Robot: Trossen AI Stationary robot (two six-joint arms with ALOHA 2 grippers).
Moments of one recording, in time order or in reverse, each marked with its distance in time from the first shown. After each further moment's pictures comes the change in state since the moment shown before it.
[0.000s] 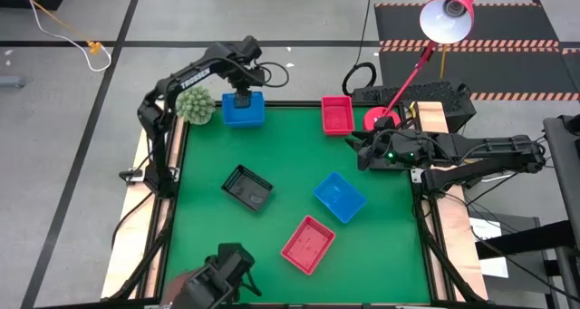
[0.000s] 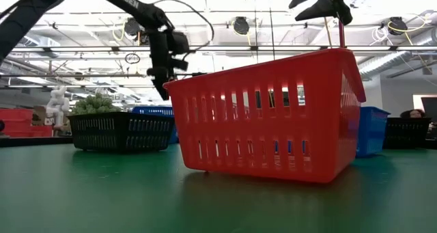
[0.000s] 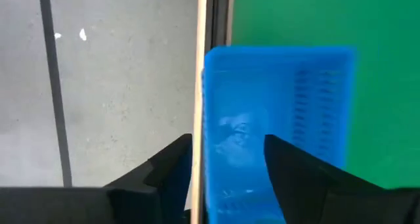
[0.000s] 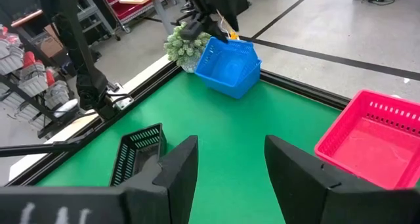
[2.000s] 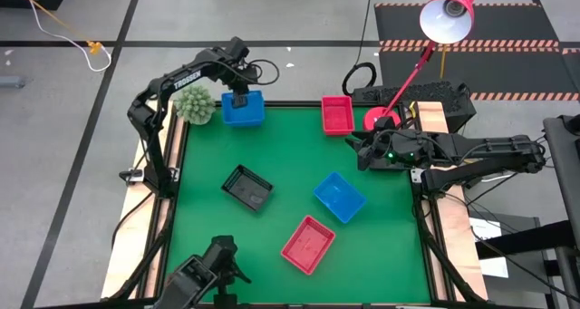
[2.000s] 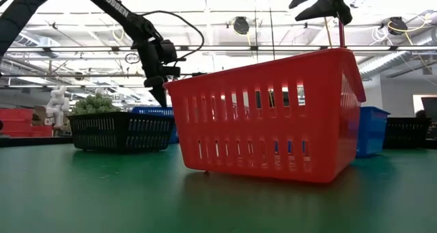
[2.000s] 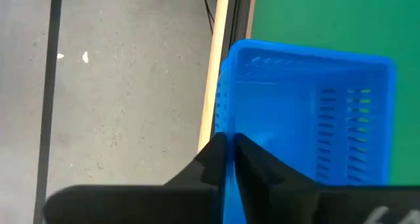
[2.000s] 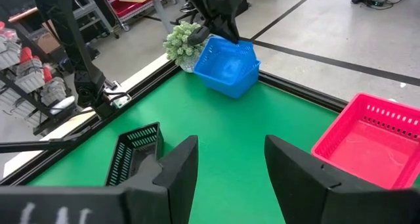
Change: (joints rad) left arm 0.106 -0.064 -0.229 0.273 0.161 0.014; right arm 0.000 0.000 0.000 -0.001 0.004 -0.023
